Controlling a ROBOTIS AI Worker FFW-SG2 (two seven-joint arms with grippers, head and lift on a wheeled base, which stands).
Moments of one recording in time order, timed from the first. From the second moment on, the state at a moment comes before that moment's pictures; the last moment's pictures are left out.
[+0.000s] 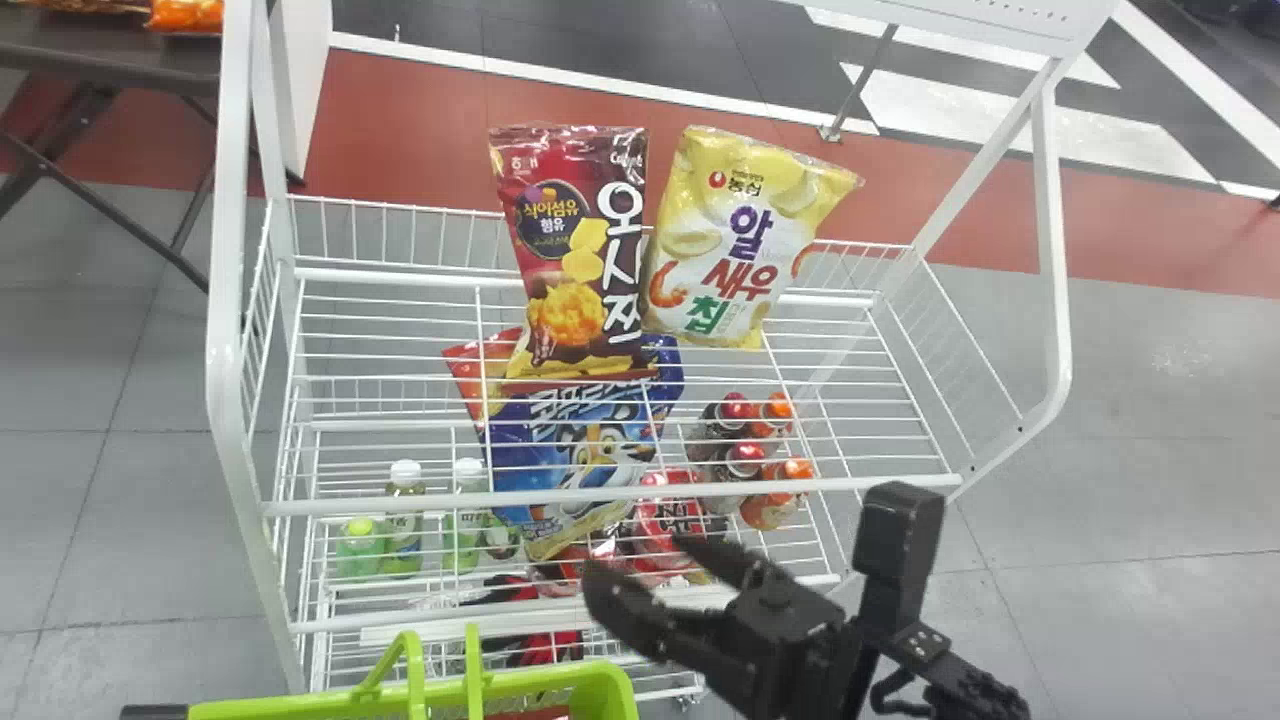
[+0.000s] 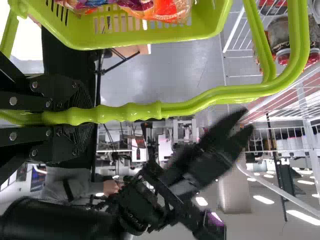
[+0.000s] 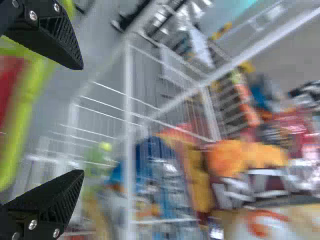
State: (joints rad) left arm 0.58 0.02 0.03 -2.21 0.71 1.57 -0.68; right arm 0.78 -0.13 -0.14 -2.43 -0.36 0.61 0.34
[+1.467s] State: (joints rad) left arm 0.61 0.03 0.01 -2.17 0.71 1.54 -0.71; right arm 1.00 -0.10 0.06 -2.38 -0.09 -0.11 0.08
